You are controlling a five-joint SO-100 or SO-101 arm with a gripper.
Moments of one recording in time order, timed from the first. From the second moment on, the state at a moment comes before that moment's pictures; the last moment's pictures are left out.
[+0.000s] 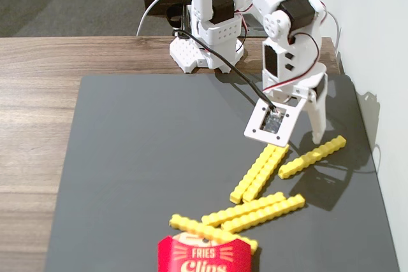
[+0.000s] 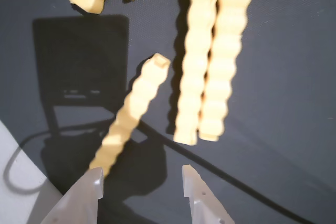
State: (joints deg) arm -31.1 97.3 109.8 61.2 -29.2
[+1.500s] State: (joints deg) arm -40.1 79.2 97.6 59.2 -22.5
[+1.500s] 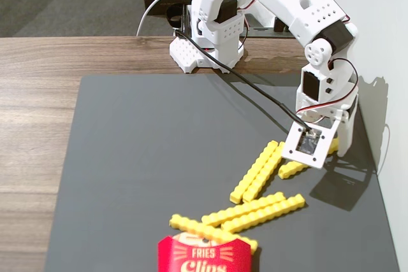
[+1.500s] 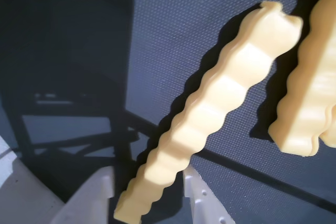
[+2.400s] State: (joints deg) arm -35.9 82.9 97.6 68.4 -34.5
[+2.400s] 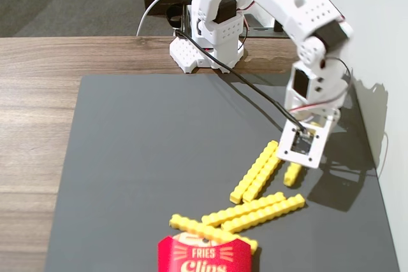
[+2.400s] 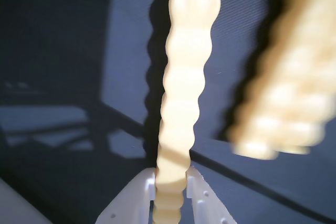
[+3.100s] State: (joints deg) arm -14.3 105.7 97.9 88.4 -67.9
